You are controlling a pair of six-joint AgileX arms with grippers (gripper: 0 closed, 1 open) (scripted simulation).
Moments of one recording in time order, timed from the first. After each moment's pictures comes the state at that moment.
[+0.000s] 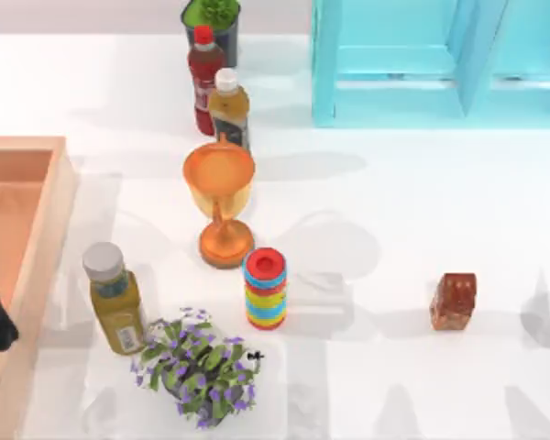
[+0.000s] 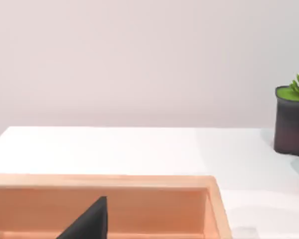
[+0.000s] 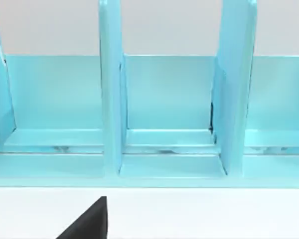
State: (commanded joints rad) left arm 0.00 0.00 0.00 0.00 0.00 0.00; right arm 0.00 0.00 0.00 0.00 0.00 0.00
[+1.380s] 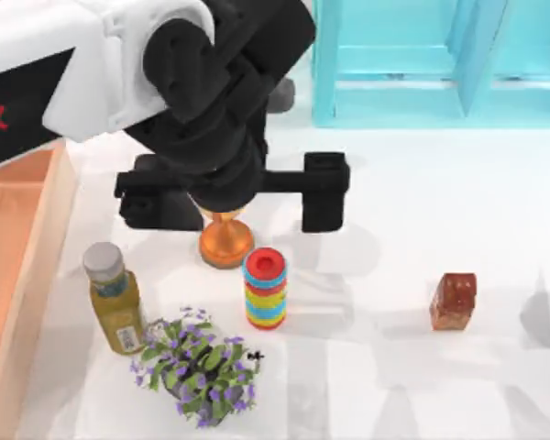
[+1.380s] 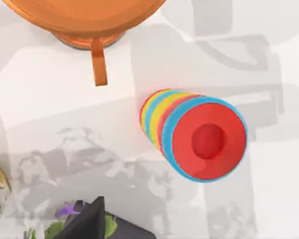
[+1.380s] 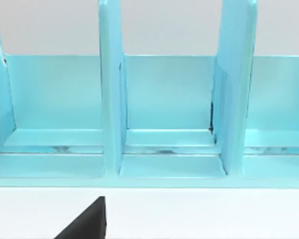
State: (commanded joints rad) left arm -0.74 1.69 1.45 -1.02 -0.02 -0.59; right arm 0.00 0.00 0.00 0.00 0.00 0.00
